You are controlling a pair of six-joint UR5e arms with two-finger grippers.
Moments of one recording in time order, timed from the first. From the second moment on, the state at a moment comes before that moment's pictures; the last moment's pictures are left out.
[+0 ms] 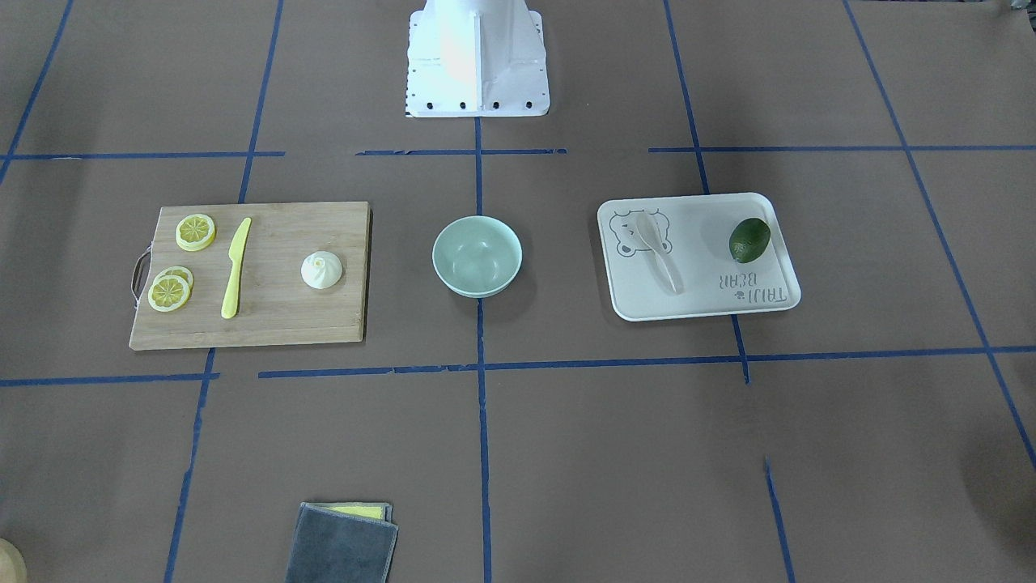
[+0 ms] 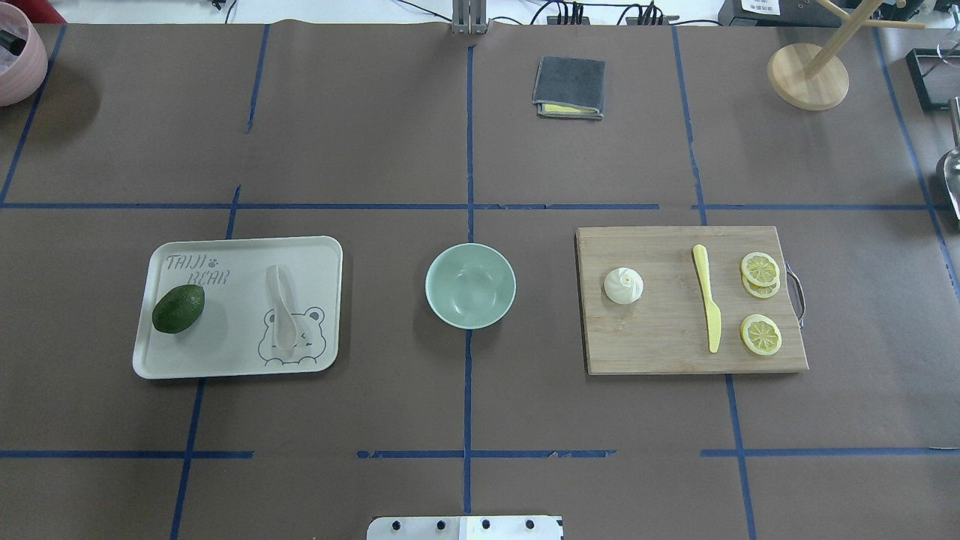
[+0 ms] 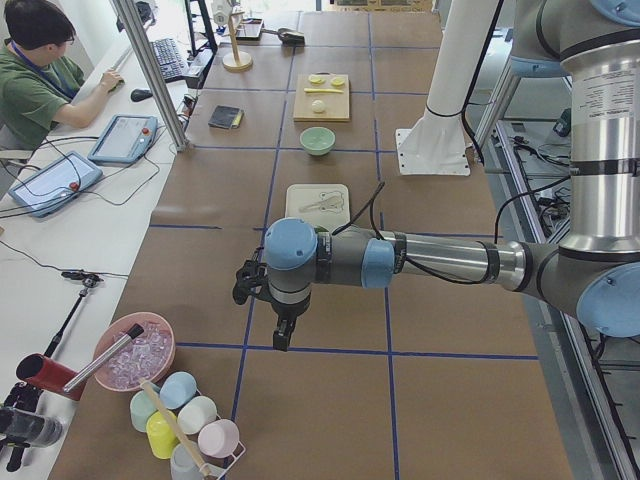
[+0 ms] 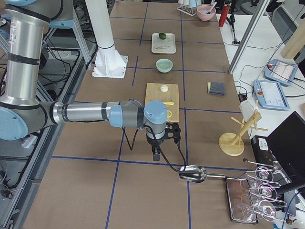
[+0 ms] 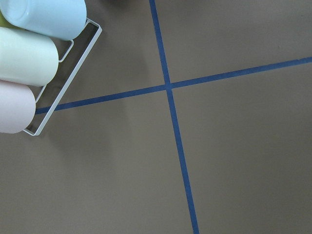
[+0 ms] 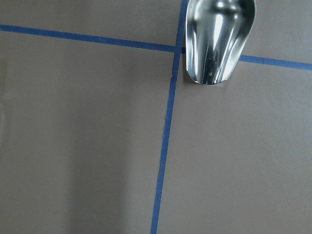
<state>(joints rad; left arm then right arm) -1.63 -1.46 -1.78 -1.54 -2.35 0.18 1.58 -1.77 1.86 -1.64 2.34 -0.11</state>
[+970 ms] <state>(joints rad) -1.62 -1.46 -1.82 -1.76 -2.35 0.18 1.55 -1.64 1.88 -1.61 2.34 -0.07</state>
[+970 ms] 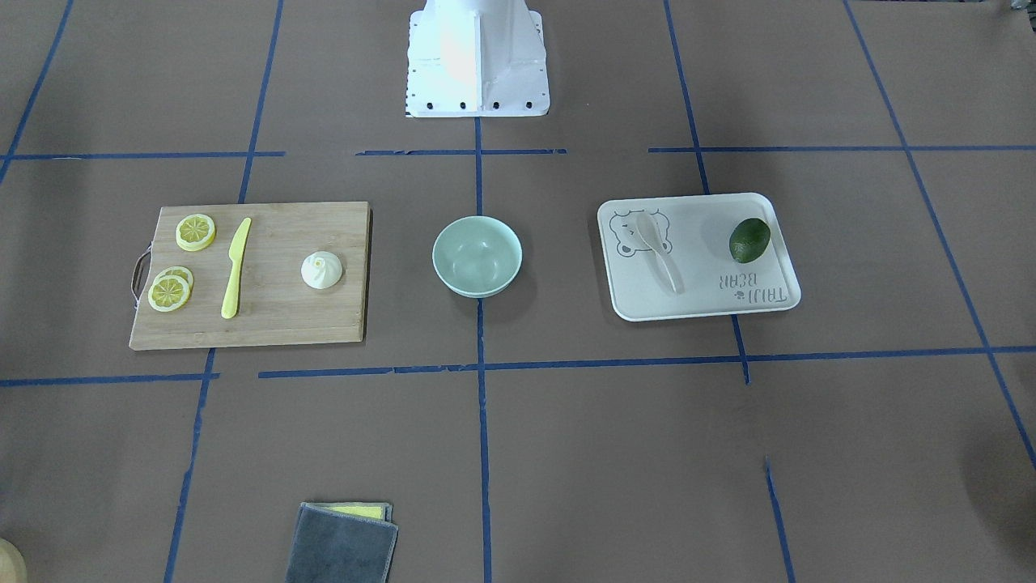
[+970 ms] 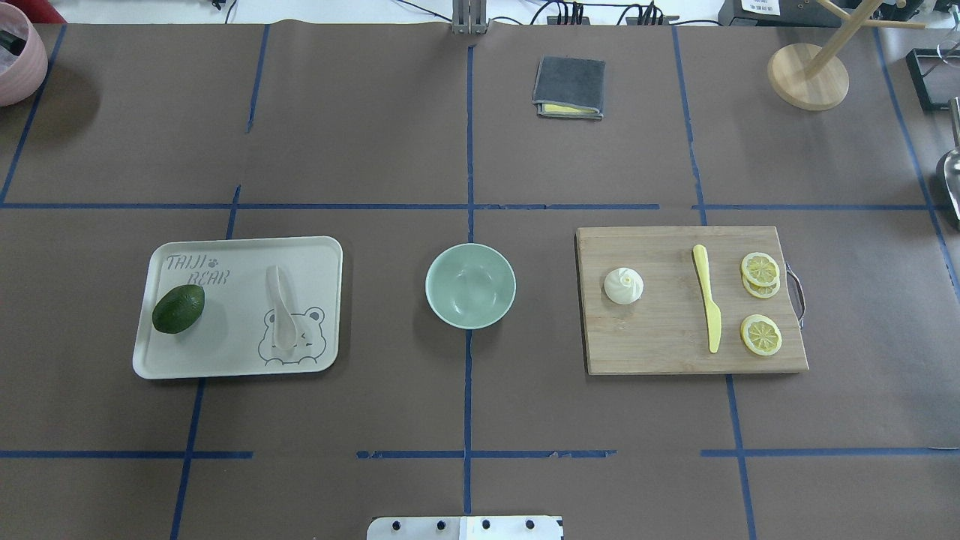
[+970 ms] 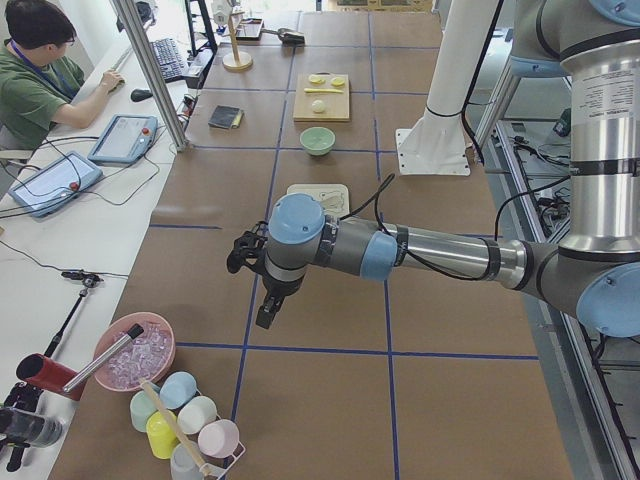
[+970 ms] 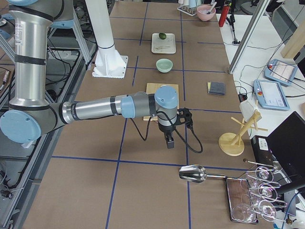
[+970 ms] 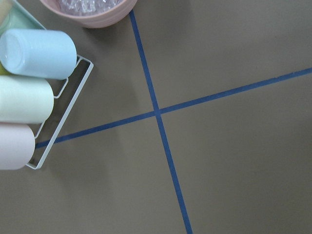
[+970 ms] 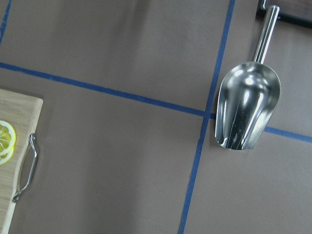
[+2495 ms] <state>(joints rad) -1.04 -1.55 -1.95 -2.24 -2.15 -0.64 1.54 -1.61 1.86 -1.50 2.36 0.03</state>
